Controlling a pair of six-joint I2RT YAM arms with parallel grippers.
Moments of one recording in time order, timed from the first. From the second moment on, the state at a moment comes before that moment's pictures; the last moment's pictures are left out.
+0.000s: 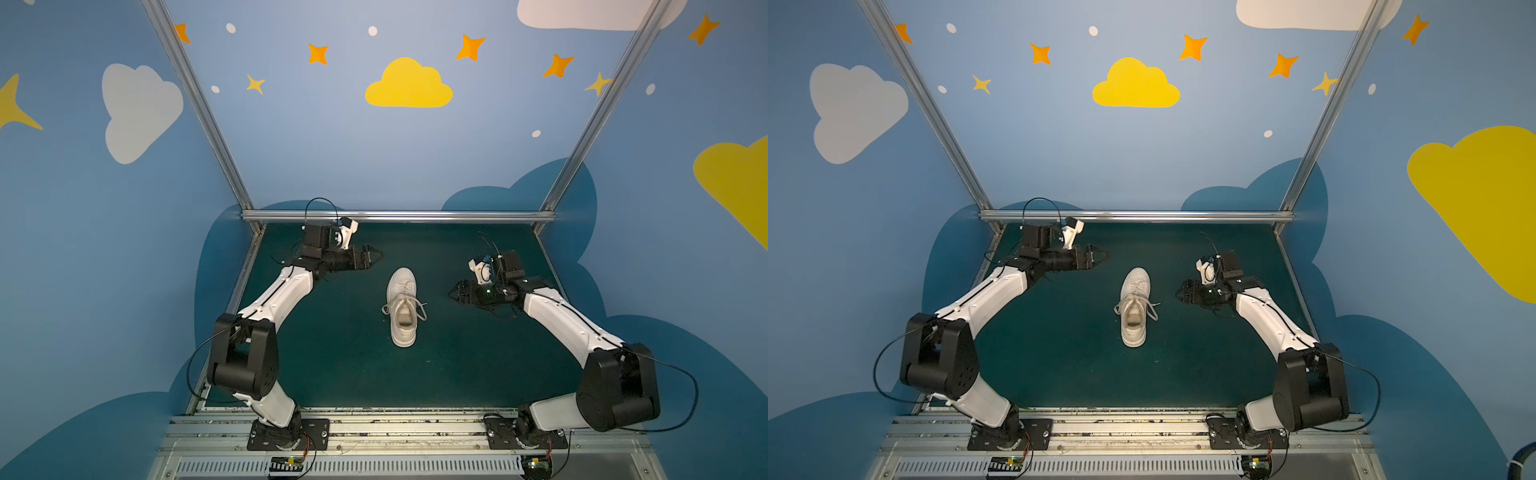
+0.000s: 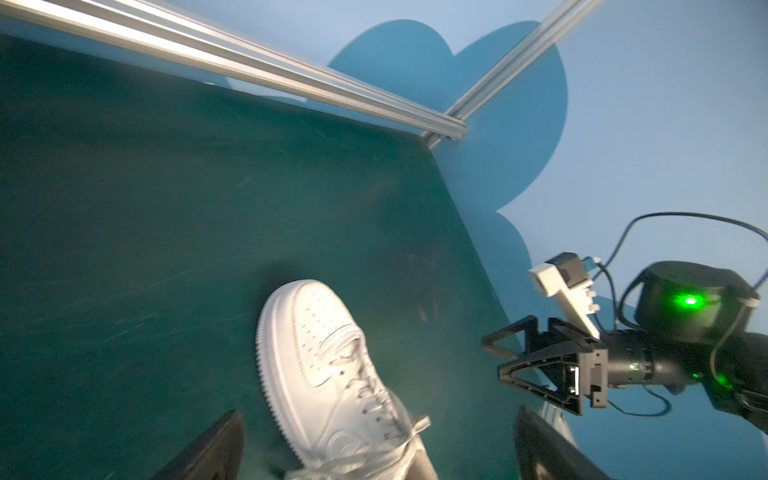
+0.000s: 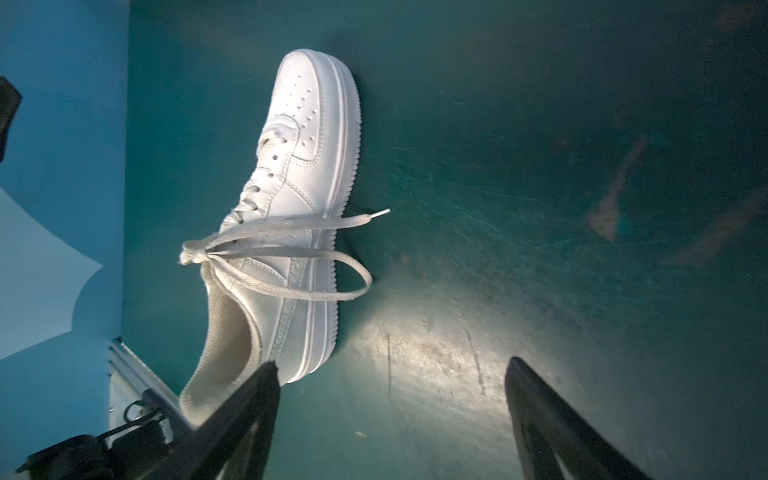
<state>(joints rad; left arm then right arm) -0.15 1.58 1.16 -0.17 0.69 -0.38 0.27 1.39 0.99 -0.57 -0.36 0.33</state>
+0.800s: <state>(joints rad) -0.04 1.01 0.39 0.35 -0.01 -0.12 0.14 1.19 0.50 0.12 0.28 0.07</state>
